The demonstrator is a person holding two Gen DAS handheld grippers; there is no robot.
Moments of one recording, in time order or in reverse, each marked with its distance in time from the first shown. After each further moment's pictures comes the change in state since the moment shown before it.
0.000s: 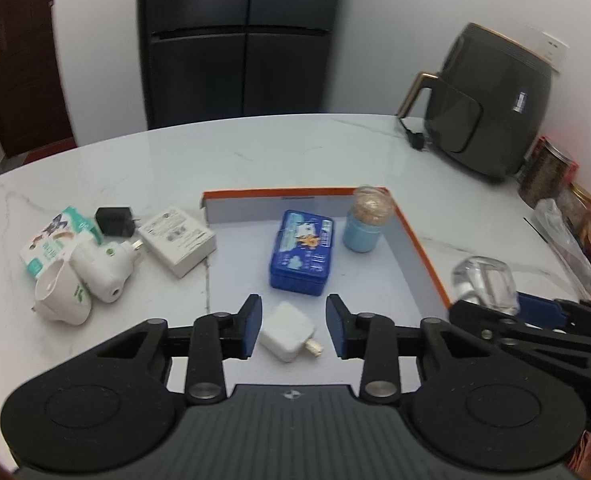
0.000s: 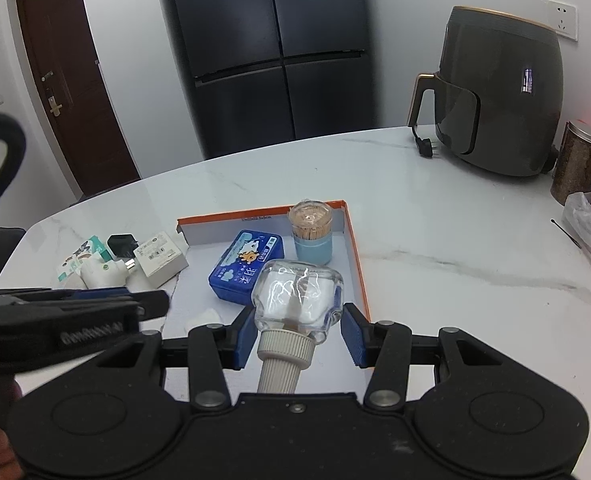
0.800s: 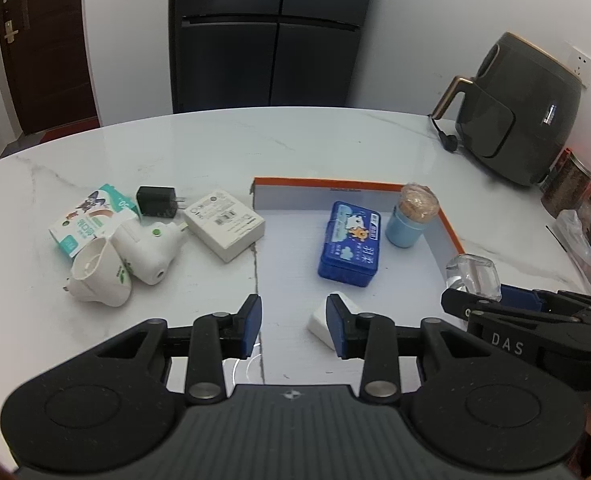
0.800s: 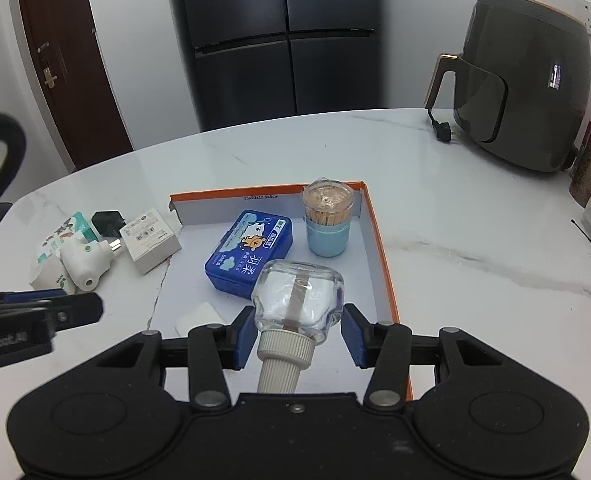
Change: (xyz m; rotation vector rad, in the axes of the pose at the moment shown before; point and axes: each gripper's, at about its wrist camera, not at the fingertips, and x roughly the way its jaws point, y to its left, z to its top) left arm -0.004 0.041 -0.004 -0.052 0.028 0.030; right arm 0.051 0.022 0.006 -0.053 0.068 -0.030
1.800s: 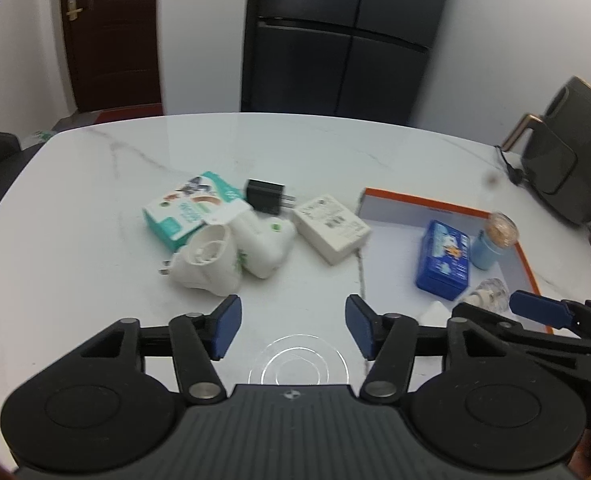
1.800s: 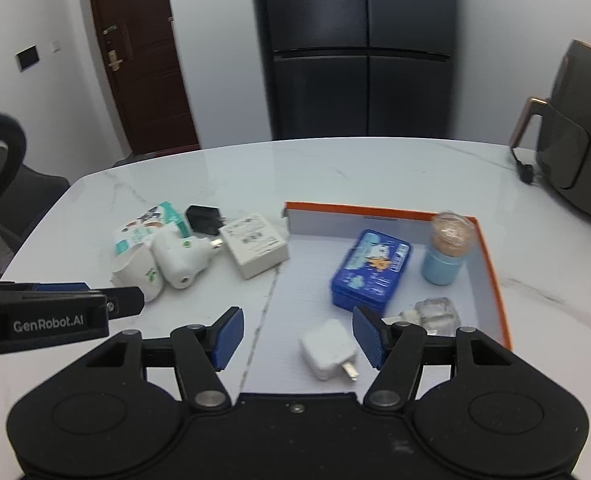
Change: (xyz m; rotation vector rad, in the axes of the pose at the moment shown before) left arm -0.024 0.077 -0.005 -0.130 -0.022 0.121; right arm -0.009 0.088 0.004 -0.133 -0.031 0.148
